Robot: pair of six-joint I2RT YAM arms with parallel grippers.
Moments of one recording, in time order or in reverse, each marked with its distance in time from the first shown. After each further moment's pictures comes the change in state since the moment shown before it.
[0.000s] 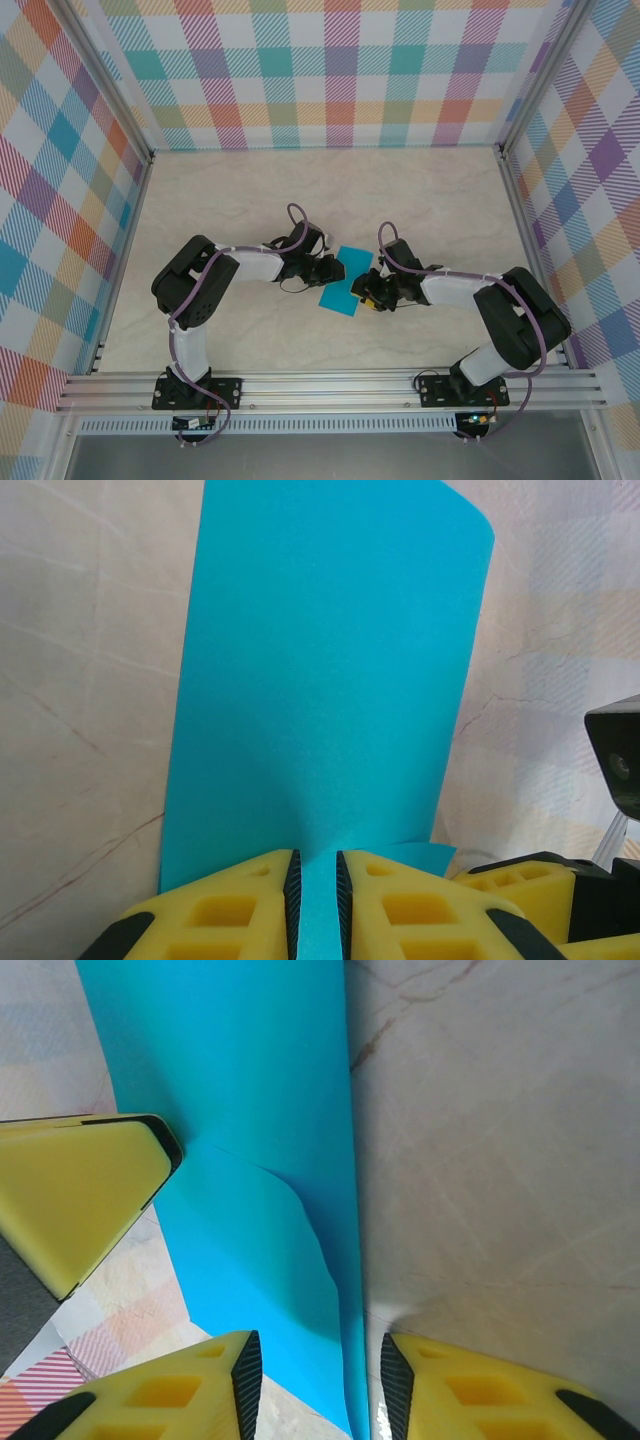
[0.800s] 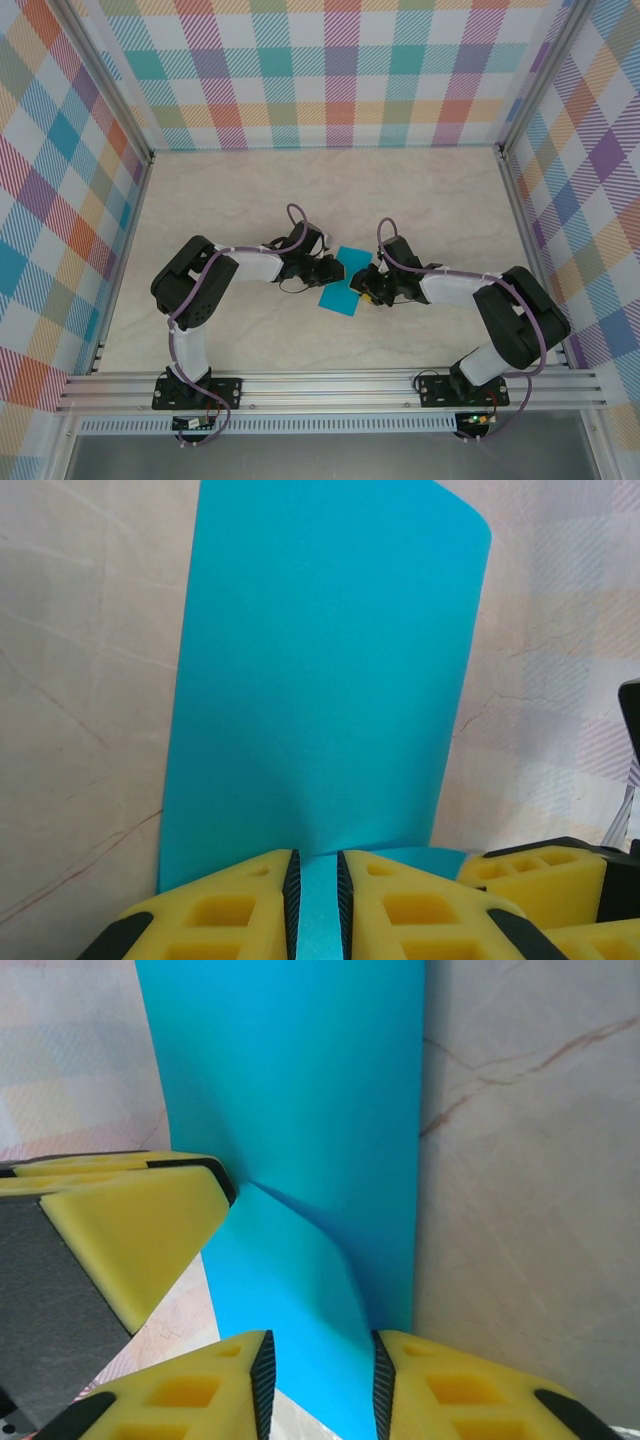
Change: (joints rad) left arm 0.000 -0.006 -0.006 0.002 -0.001 0.000; right arm 0.000 0.001 0.015 0.041 0.035 0.000
